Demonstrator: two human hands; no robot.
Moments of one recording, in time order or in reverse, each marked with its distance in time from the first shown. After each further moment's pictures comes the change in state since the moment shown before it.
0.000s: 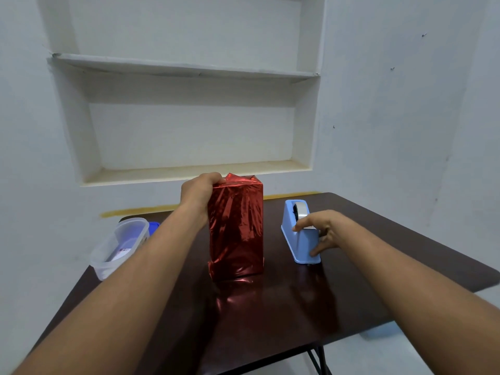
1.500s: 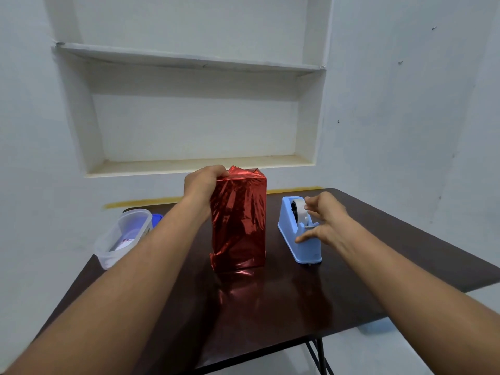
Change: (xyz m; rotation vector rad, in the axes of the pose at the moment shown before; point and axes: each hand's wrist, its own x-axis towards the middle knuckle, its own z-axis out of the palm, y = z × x) left_hand -0.001 -0.003 -0.001 0.004 0.002 0.004; right_hand -0.032 0.001 0.013 0.576 0.050 -0.151
